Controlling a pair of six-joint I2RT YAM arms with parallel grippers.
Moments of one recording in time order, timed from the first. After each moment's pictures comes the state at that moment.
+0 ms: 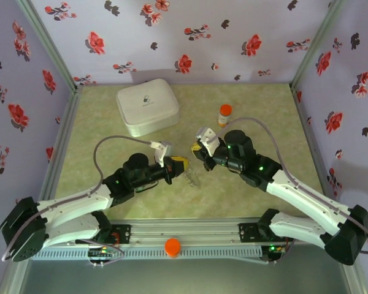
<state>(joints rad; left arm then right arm) -0.97 1.07 0.51 0.37 0.18 -0.57 0.82 1.01 0.84 -0.22 -0.18 -0.15</state>
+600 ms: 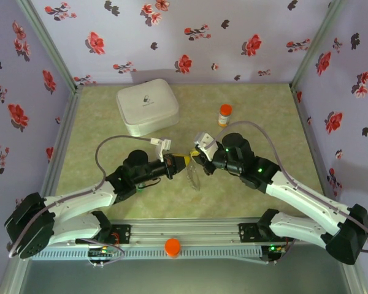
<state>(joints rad) -0.91 1.12 0.51 0.48 0.25 -0.76 0.84 1.00 0.82 -0.25 -0.22 -0.19</state>
